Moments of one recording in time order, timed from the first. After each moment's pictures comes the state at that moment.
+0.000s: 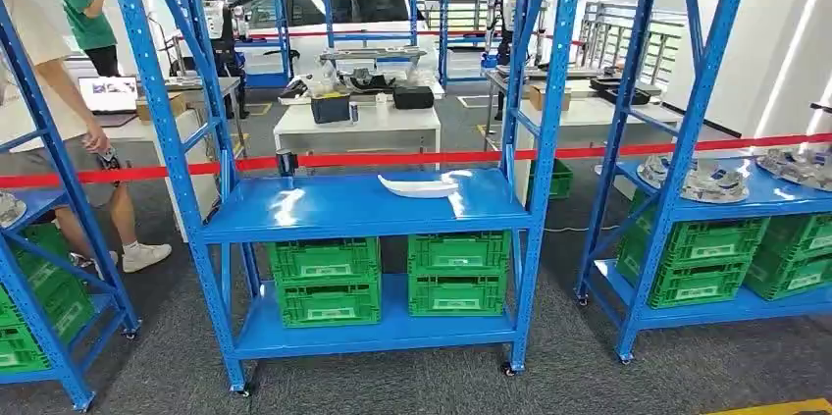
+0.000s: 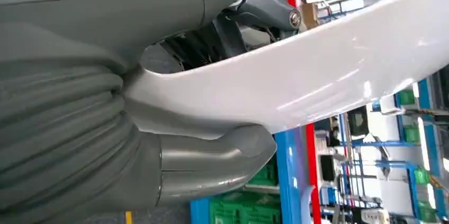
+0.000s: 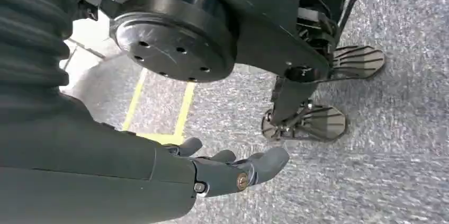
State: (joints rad) left arm 0.25 -0.06 0.56 -1.80 0.18 -0.41 -0.56; right arm -0.03 0.07 -0.31 -0.17 0.31 0.35 0.11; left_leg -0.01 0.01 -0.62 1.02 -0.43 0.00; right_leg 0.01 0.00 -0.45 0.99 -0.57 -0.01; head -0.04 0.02
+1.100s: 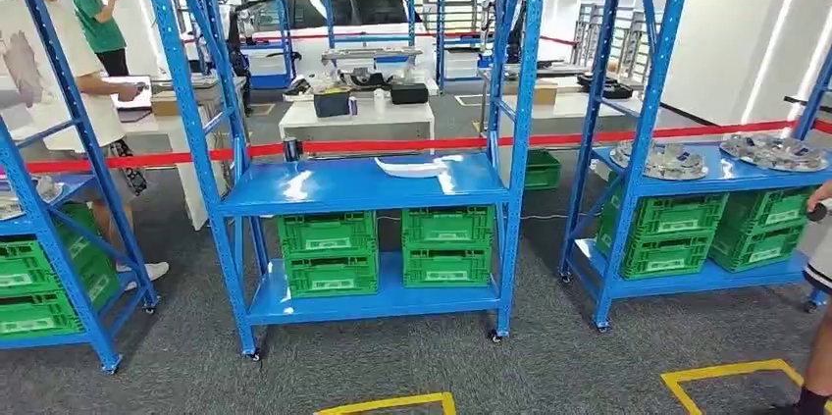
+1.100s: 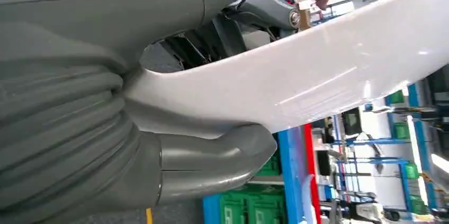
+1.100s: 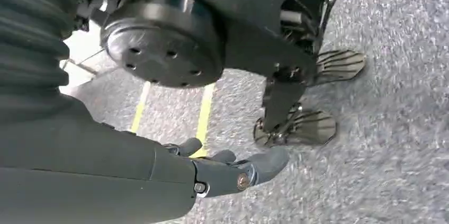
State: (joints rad) left arm 0.15 -0.06 0.54 -1.75 0.12 -0.39 -0.55; right arm -0.04 0.08 -0.36 -0.17 0.26 0.35 0.09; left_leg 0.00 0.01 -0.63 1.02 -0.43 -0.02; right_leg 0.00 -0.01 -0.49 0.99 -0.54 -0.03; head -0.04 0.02
